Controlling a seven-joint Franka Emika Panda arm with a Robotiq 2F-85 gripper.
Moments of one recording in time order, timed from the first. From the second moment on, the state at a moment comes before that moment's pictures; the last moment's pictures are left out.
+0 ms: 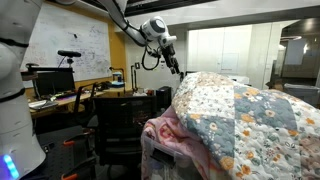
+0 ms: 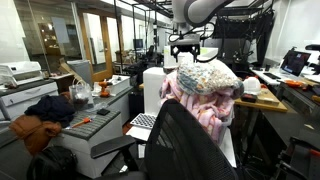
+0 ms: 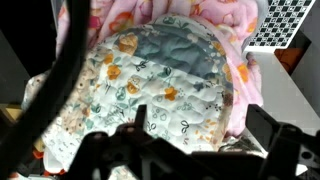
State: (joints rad) arm 0.16 0.39 -0.02 -1.62 -0.47 2.08 1.37
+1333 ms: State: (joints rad) arm 0.24 0.59 -0.14 -1.47 -0.73 1.91 1.62
